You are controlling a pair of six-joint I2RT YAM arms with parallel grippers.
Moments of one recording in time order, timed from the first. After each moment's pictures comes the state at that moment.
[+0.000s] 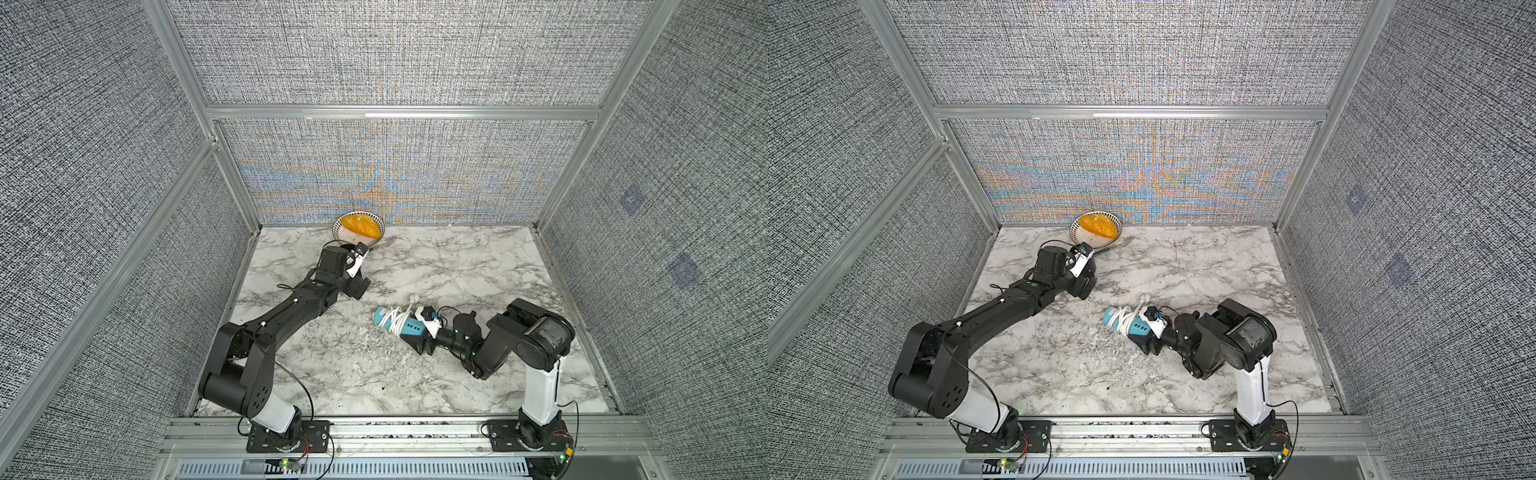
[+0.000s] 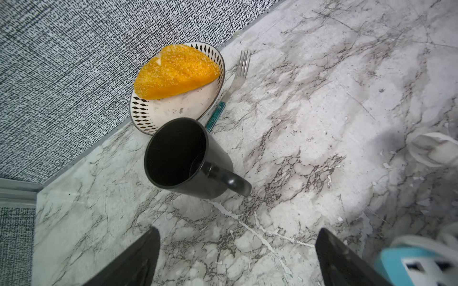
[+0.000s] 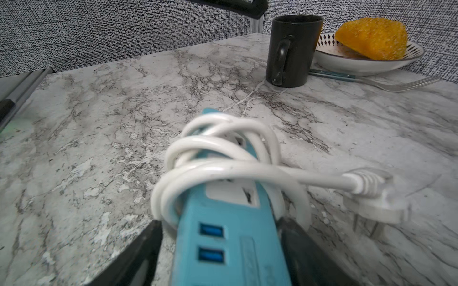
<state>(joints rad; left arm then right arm) -0.40 1.54 0.97 -0.10 -0.02 0.32 0.63 1.95 0.40 1.30 -0.43 -0.07</state>
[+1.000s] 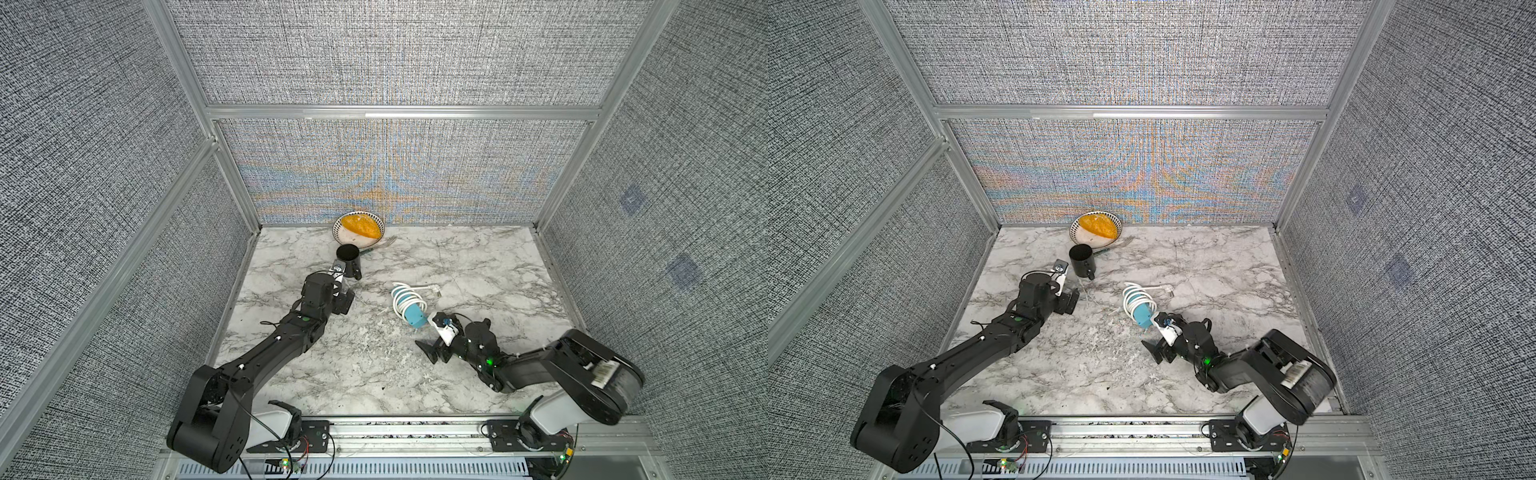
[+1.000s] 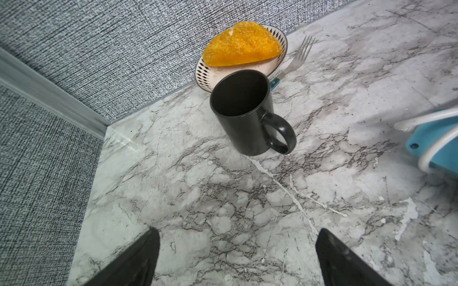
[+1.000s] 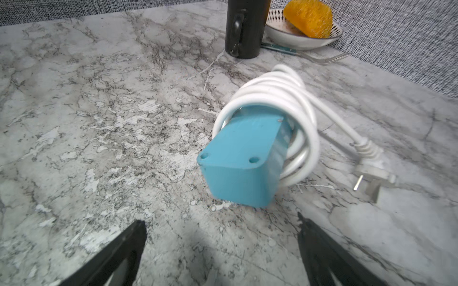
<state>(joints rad) -0.40 1.27 0.63 0.09 -0.26 0.18 0.66 1.48 0.22 0.90 -0.15 -0.14</state>
